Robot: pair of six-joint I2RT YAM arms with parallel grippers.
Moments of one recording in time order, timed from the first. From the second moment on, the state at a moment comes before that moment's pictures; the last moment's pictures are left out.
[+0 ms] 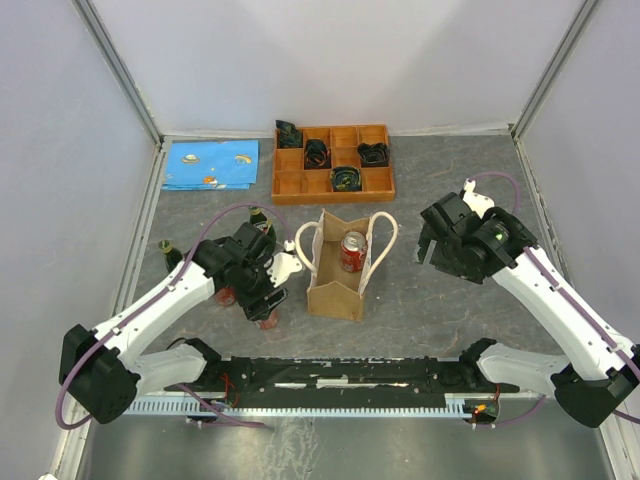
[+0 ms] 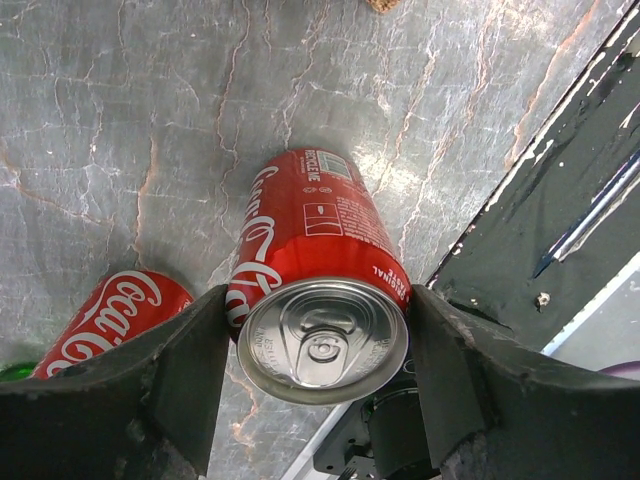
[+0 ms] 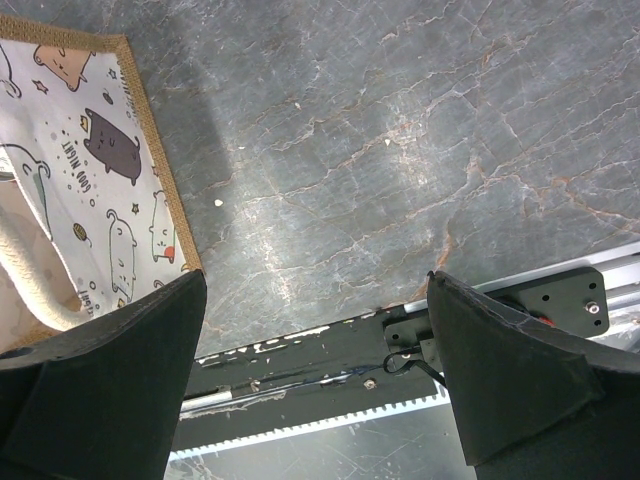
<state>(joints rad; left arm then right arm) -0.61 1.12 0.86 -1.02 0.21 0.46 0.63 1.12 1.29 -1.35 0.40 0.94</state>
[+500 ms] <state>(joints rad) -0.61 1.11 1.06 -1.13 0.18 0.42 0.63 1.12 1.29 -1.35 0.40 0.94</state>
